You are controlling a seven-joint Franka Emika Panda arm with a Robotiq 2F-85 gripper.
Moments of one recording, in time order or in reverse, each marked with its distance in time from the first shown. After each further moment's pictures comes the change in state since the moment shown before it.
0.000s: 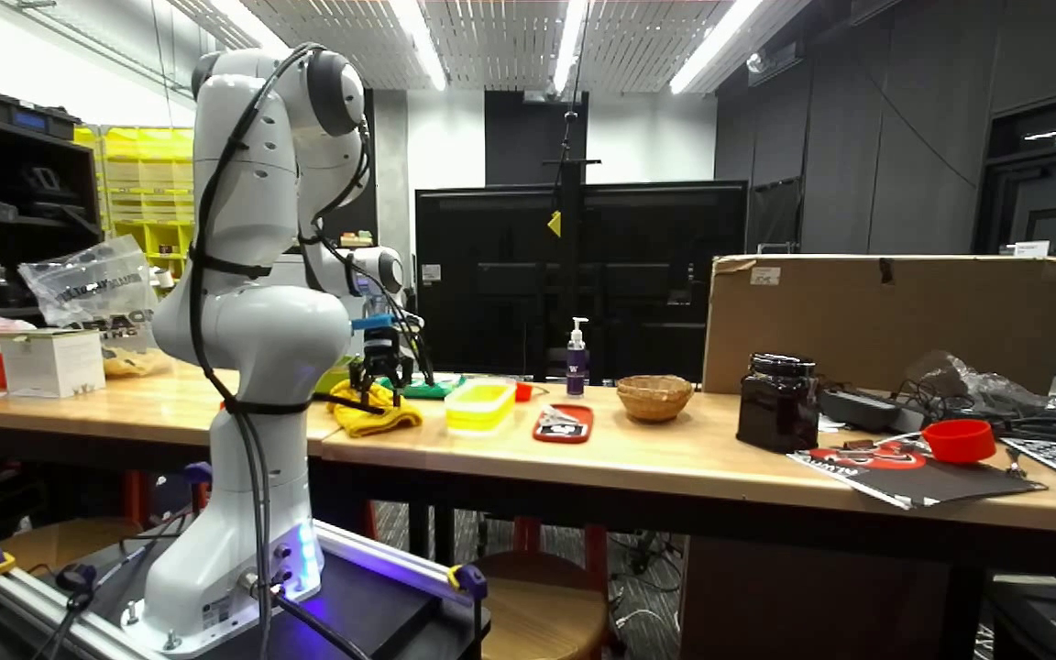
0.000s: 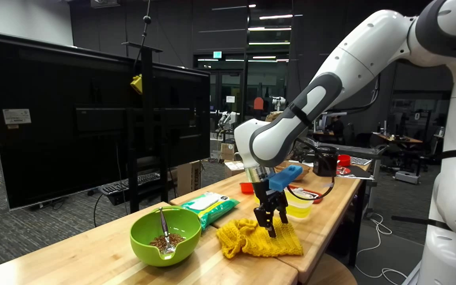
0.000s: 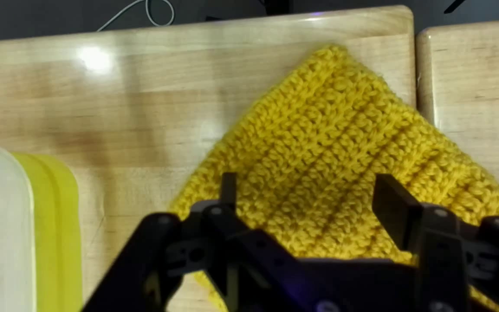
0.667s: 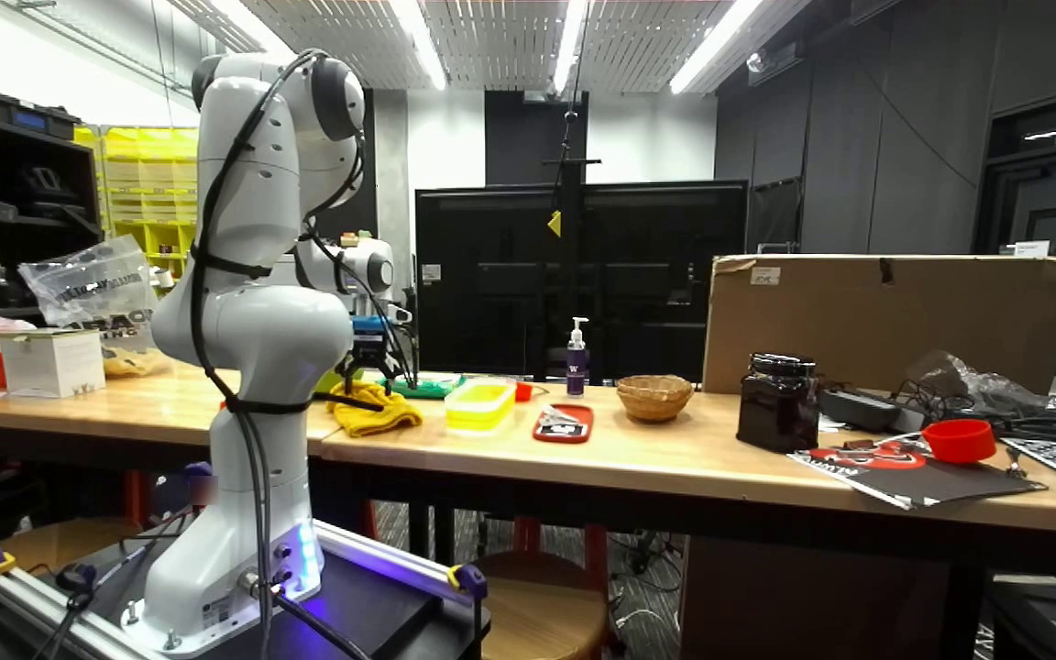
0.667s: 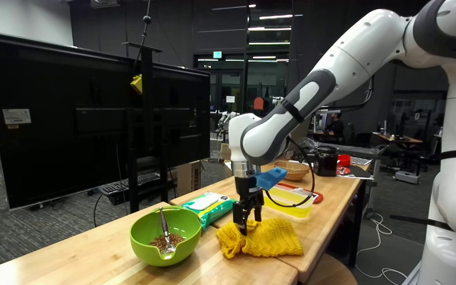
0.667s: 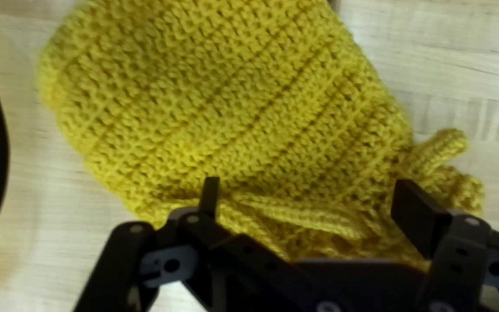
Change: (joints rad) arm 0.026 0.029 0.042 0.038 0.129 0.206 -0.185
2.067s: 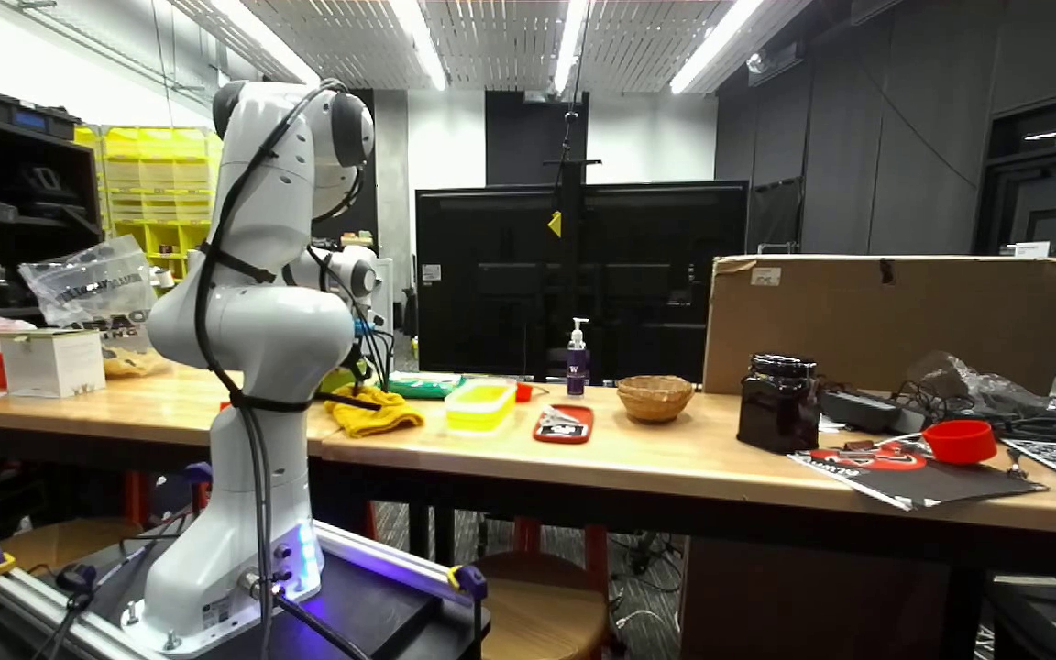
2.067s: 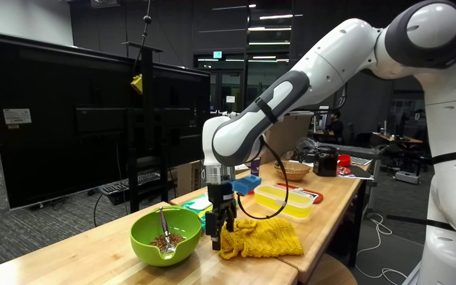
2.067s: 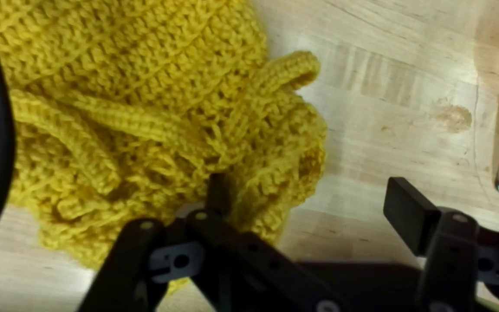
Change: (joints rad) arm 0.061 0.165 0.064 0.190 0.099 -0.044 -0.123
